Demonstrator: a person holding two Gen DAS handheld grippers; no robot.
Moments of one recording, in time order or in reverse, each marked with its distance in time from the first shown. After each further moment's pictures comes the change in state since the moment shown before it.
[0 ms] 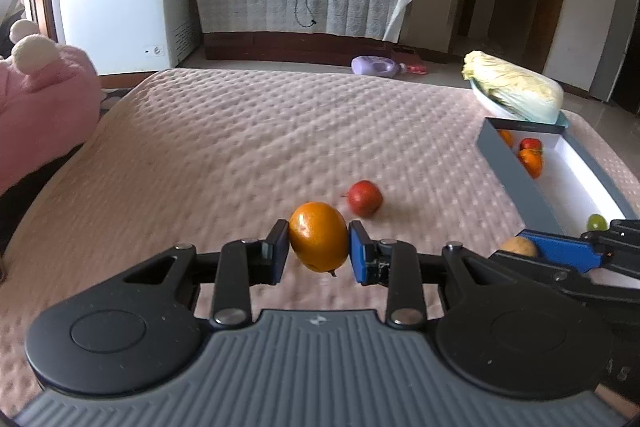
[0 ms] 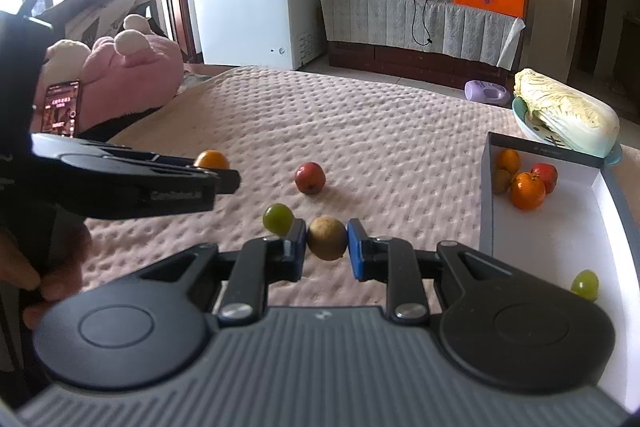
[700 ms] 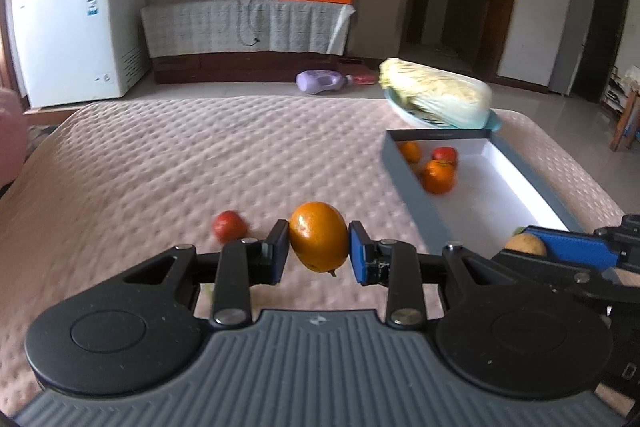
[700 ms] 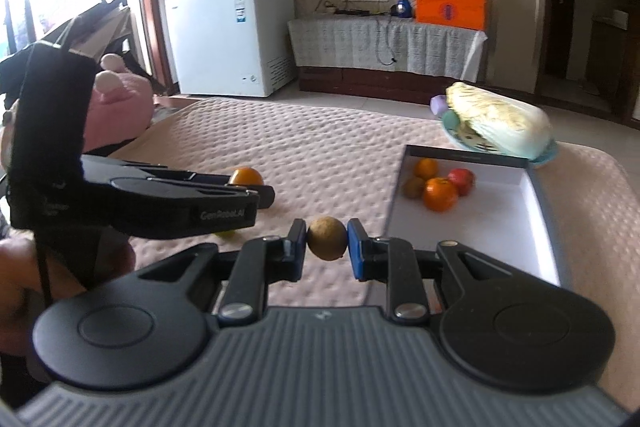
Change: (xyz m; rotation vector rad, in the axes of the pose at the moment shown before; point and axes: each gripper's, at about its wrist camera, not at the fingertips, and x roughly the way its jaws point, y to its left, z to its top) left arm 0.004 -0.095 0.009 0.080 -0.049 -0.118; right arm -0.061 -0.063 -0.010 0.065 -0.074 -0.072
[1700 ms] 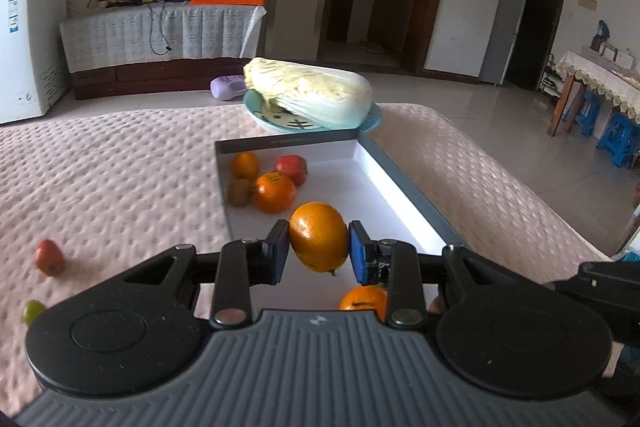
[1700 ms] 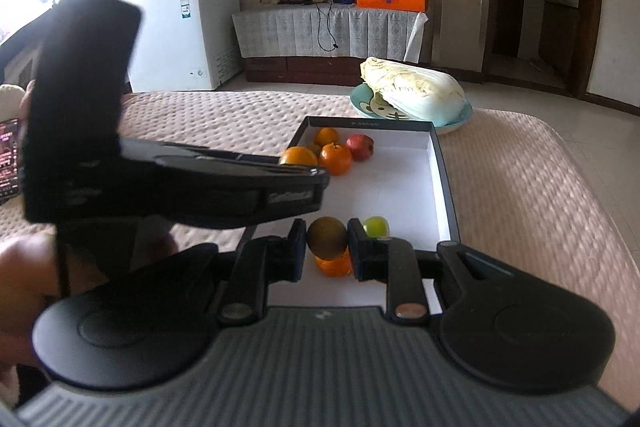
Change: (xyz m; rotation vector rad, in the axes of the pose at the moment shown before) left arm 0.043 -0.120 0.011 0.070 -0.006 -0.204; right arm -0.023 -0.062 -0.025 0.053 0.037 -0.120
